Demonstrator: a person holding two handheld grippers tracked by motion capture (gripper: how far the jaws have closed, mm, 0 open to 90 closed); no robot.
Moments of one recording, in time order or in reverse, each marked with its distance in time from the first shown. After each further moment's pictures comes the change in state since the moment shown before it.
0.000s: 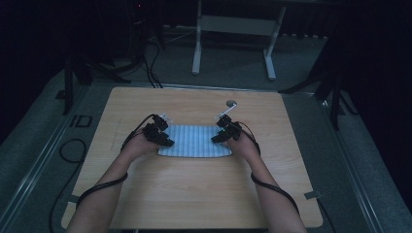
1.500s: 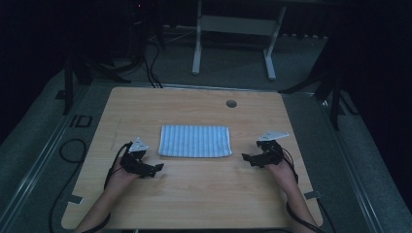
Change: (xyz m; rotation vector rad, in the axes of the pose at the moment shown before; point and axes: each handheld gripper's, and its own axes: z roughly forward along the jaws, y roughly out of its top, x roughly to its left) left arm -0.040 -0.114 -0.028 -0.315 0.083 -0.126; right arm -0.019 -0.142 -0.073 -0.318 -0.086 0.058
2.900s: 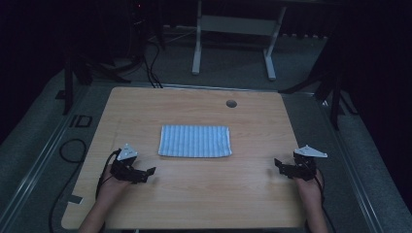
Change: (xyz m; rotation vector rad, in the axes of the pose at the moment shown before) left arm 0.002 -0.026 -0.018 -0.051 0.035 -0.042; right arm -0.039 -0.078 -0.063 -0.085 -0.310 0.184
